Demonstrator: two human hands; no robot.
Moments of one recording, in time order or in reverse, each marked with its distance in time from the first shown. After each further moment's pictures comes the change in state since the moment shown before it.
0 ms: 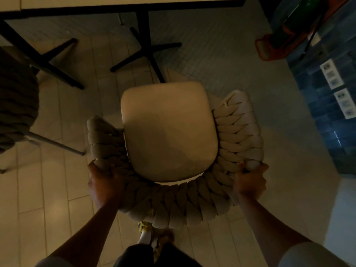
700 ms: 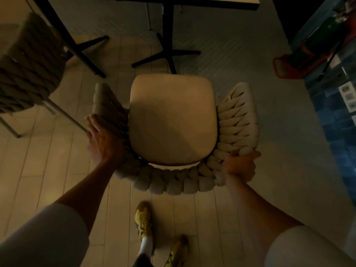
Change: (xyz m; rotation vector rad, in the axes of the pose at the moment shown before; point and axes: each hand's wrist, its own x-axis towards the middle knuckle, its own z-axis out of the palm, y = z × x) left_hand -0.037 -0.004 0.019 0.260 0.157 0.205; right_hand 0.008 0.019 0.005 0.105 -0.078 -0.042
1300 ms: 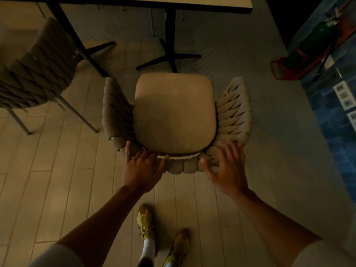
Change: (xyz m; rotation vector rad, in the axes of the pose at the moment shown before) left_hand -0.147 -0.007 -0.010 0.349 -0.227 0.703; right_hand -0.042 0.067 -0.050 -0.225 -0.156 -1.182
